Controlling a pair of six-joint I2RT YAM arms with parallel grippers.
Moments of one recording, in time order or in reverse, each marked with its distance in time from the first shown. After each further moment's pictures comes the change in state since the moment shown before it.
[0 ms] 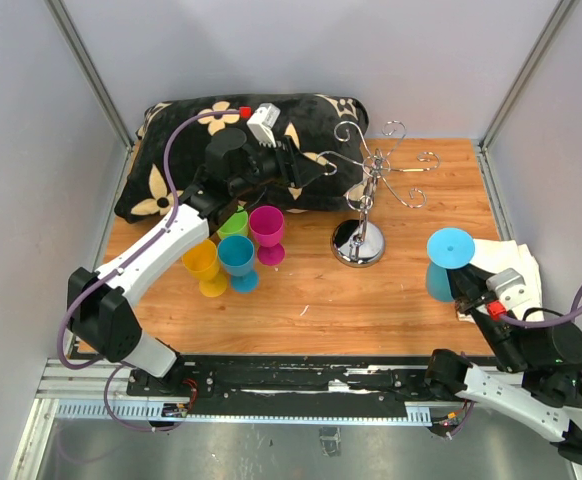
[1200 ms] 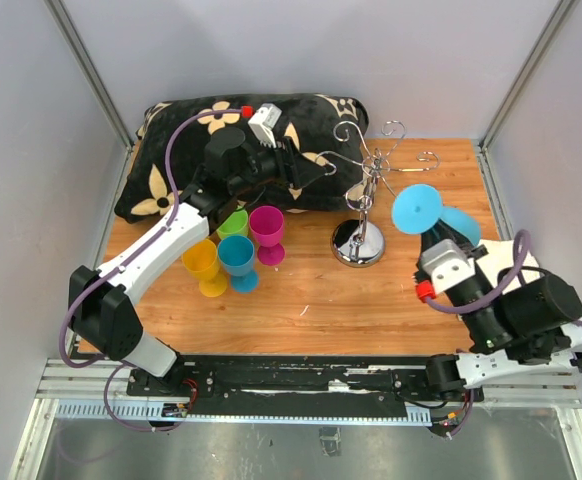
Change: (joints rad) left arm 0.013 0.012 0.000 0.014 0.051 0.018; right arm 0.548 0.504 0.253 0.488 0.522 -0.746
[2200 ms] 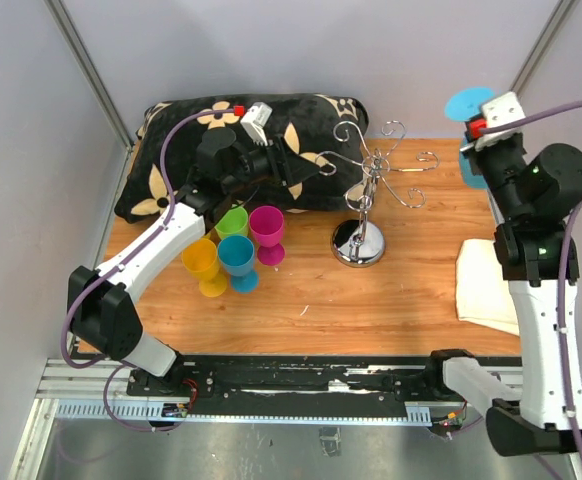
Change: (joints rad) left arm 0.050 -0.005 -0.035 0.061 0.063 -0.042; right arm -1.503 0.495 0.522 -0.406 -1.204 0.665
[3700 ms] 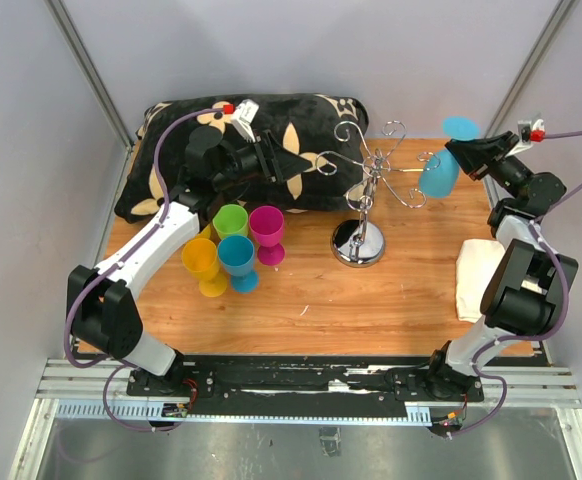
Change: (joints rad) left arm 0.071 0.000 -0.035 0.097 0.124 -0.097; right arm -0.588 0.658 -0.415 1.642 -1.033 1.280
